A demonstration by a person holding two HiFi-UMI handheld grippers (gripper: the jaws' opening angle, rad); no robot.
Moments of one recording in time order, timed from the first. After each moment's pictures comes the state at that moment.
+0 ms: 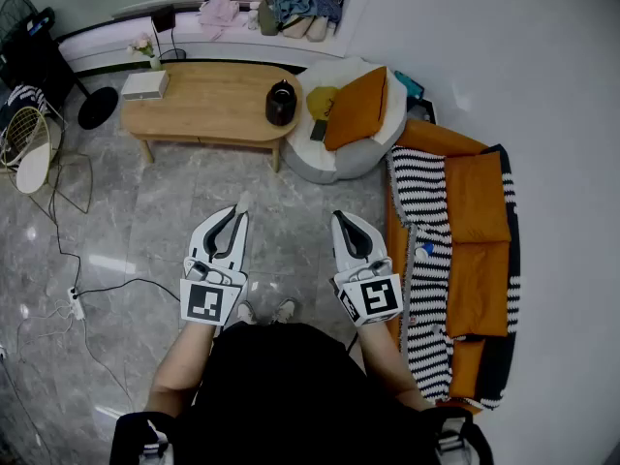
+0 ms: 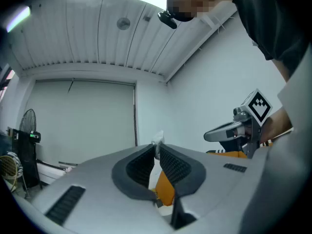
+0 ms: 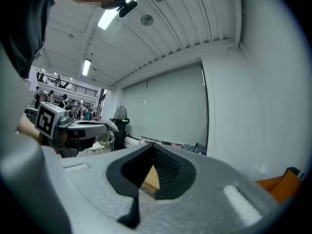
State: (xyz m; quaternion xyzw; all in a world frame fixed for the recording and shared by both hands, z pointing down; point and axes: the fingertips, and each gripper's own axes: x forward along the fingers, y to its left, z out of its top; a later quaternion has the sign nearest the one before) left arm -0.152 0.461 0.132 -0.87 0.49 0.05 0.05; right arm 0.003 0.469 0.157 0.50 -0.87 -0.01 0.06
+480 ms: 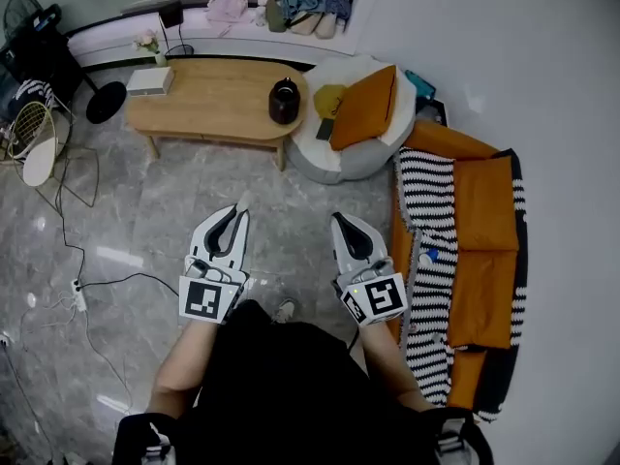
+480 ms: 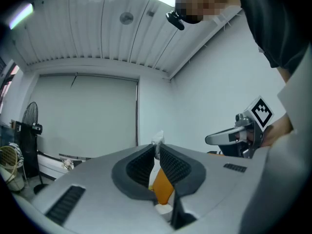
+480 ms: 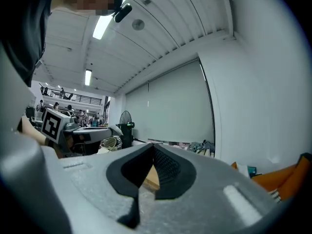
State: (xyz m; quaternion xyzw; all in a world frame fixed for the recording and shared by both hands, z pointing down) left arm -0.119 0.443 0.151 -0.87 0.50 0.04 0.03; right arm 0.033 0.454 0.175 0.46 -0.89 0.03 0.02
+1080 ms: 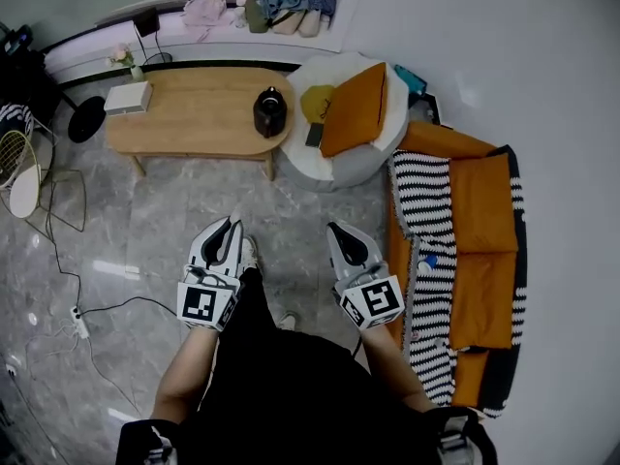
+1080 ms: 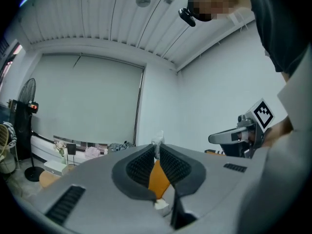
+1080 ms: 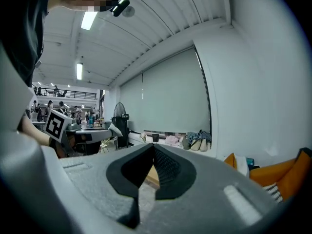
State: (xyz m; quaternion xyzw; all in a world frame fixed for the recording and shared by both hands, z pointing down) left arm -0.130 0.345 0.212 -0.87 0.49 0.02 -0.04; right arm 0.038 0.369 0.225 0.48 -0.87 0.07 0.06
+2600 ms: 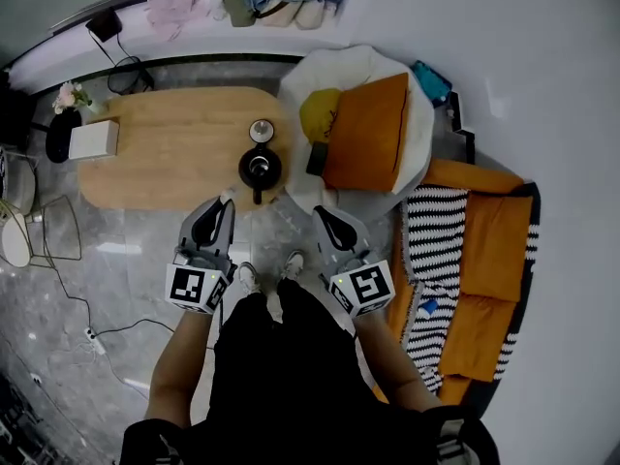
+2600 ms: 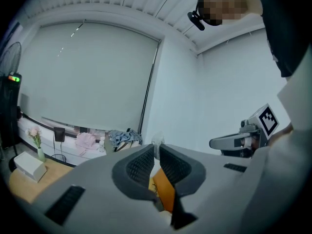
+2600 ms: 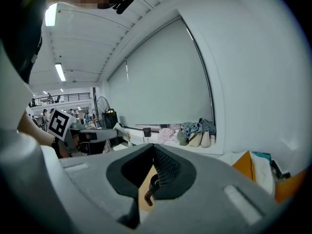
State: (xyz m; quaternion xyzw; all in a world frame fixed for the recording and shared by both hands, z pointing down) left arm -0.095 -0.058 0.276 -0.87 0.48 -0.03 -0.13; right arm 0.059 -0.023 0.284 0.47 -0.87 0.15 0.08
